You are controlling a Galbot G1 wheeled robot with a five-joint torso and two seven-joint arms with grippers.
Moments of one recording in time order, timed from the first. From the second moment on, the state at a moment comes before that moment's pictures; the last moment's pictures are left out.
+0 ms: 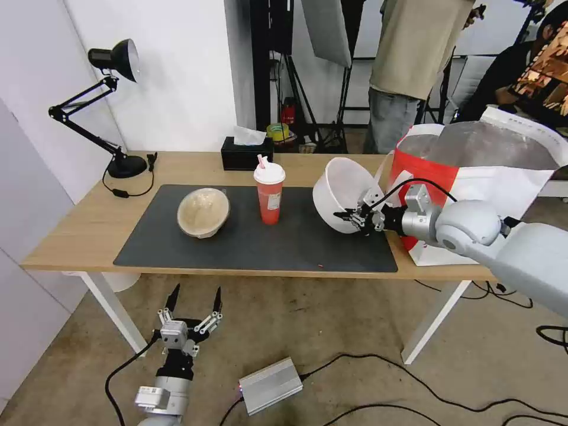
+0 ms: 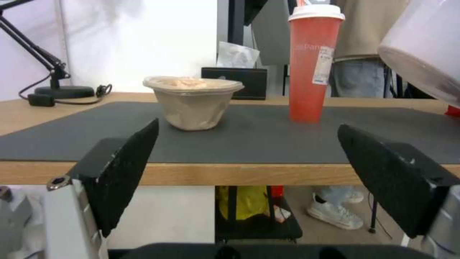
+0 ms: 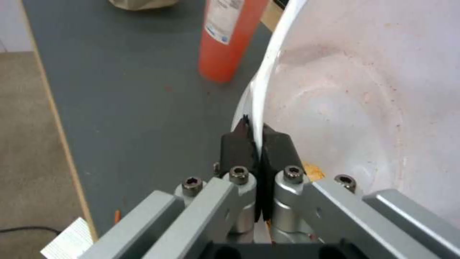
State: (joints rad) left arm 1.65 -1.56 -0.60 -1.93 -0.10 -0.42 0.18; right arm -0.02 0.48 -0.72 1.72 0.90 -0.25 -0.32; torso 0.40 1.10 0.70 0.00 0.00
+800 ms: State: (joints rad) left arm 1.65 -1.57 -0.60 -1.92 -0.10 -0.43 0.18; right arm 0.06 0.43 -0.75 1.89 0.88 -0.26 -0.34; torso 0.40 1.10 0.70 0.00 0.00
